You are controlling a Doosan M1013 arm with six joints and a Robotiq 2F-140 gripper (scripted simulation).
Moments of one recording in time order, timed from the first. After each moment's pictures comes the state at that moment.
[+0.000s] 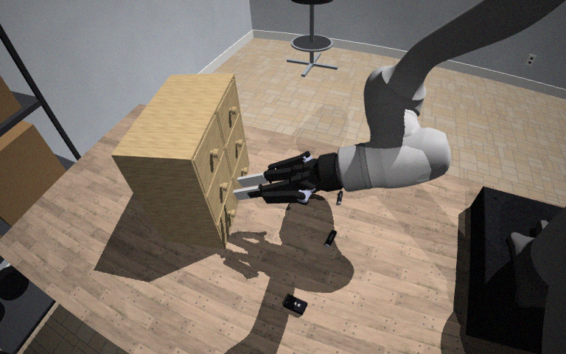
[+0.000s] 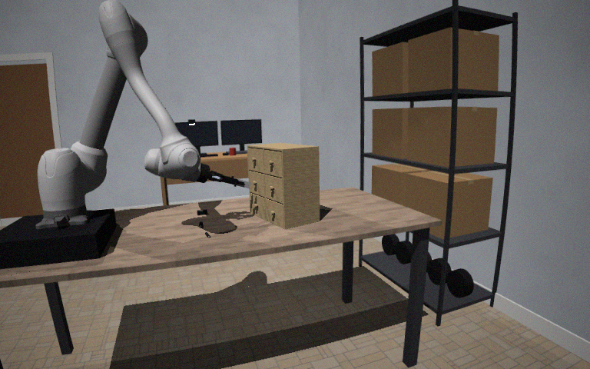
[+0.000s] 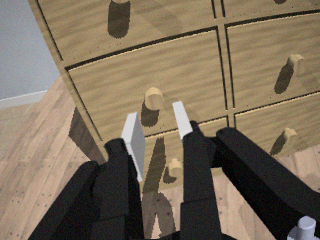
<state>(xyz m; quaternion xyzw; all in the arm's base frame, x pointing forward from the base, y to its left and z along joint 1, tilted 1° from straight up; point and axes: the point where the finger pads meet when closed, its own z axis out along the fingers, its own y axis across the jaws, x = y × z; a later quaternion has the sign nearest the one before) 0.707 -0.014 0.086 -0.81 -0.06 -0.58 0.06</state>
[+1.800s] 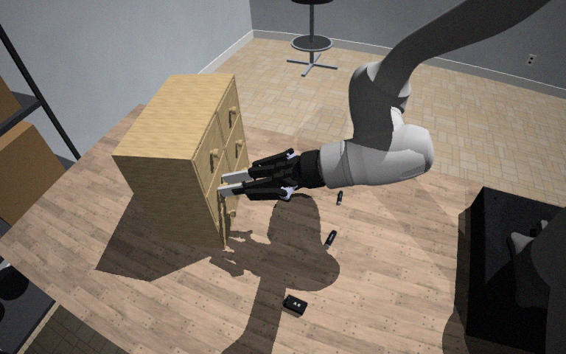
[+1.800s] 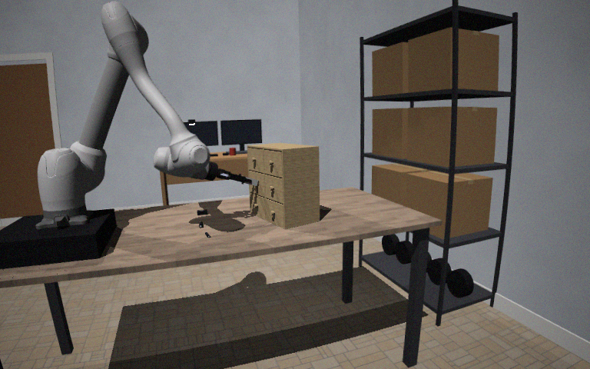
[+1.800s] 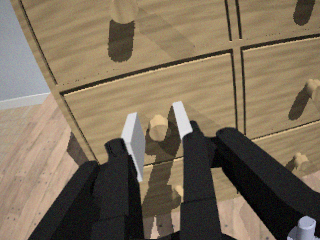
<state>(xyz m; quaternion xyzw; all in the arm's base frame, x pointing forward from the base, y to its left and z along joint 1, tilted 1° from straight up) 0.741 -0.008 0.092 -0.81 -0.07 -0.58 0.06</state>
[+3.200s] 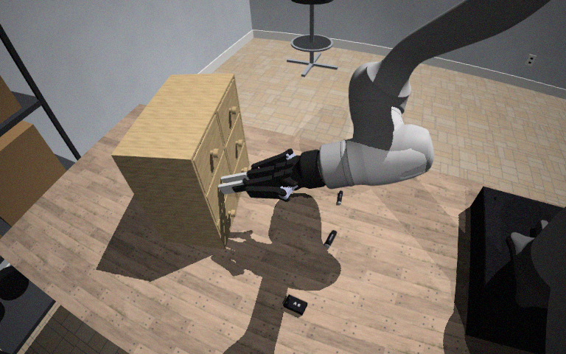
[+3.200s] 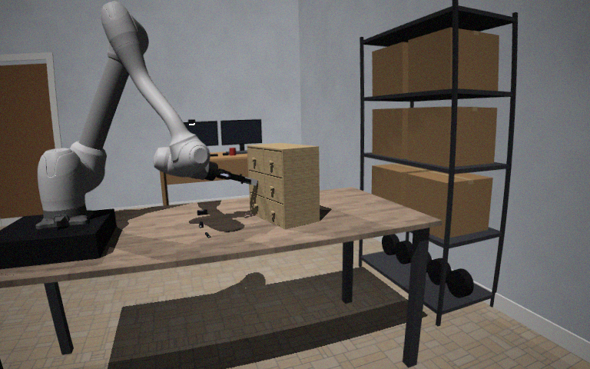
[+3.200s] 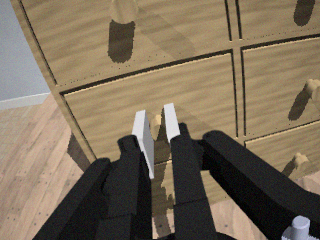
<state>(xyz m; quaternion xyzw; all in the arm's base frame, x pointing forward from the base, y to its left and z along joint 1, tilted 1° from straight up) 0.742 -0.008 0.092 -0.81 -0.07 -0.58 0.06</state>
